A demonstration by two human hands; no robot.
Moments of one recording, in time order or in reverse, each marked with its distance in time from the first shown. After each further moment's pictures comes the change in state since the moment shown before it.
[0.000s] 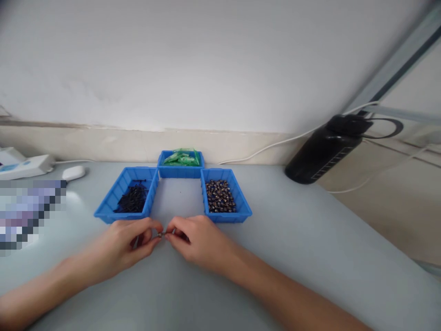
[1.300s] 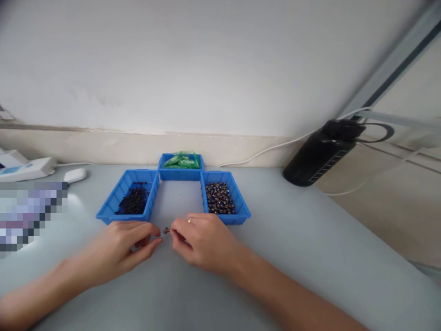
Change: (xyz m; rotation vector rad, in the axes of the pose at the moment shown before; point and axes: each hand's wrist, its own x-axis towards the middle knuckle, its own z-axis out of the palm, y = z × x) left_hand -0.001 0.003 -0.006 0.173 0.033 0.153; right_hand -0.004 -0.004 -0.008 -0.350 0.231 -0.241
